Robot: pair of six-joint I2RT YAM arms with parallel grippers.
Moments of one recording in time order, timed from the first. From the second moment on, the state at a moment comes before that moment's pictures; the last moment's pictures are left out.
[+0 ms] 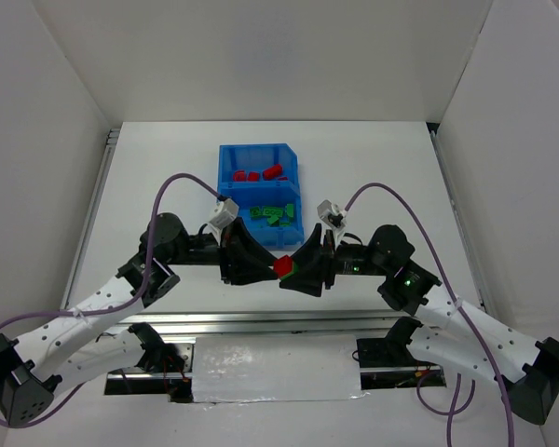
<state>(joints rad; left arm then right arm) -0.73 0.90 0.72 0.29 0.85 -0.52 0.79 0.77 0.61 0.24 -0.72 0.52</state>
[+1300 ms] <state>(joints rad) -0.74 0.87 0.77 0.19 0.67 -0.45 0.79 0.70 0.61 0.09 -0.69 0.38</state>
